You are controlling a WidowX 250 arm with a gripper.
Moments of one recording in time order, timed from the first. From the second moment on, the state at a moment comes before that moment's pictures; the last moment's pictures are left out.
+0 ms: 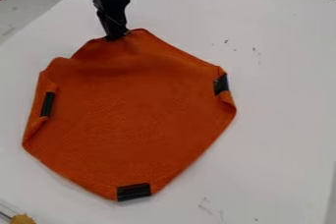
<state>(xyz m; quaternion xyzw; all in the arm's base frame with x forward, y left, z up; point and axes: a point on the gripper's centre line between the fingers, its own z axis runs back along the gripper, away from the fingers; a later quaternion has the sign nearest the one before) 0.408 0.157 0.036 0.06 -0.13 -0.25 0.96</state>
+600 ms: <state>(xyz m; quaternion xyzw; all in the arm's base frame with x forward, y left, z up) 0.440 0.166 0.039 0.06 -0.10 -0.30 0.95</state>
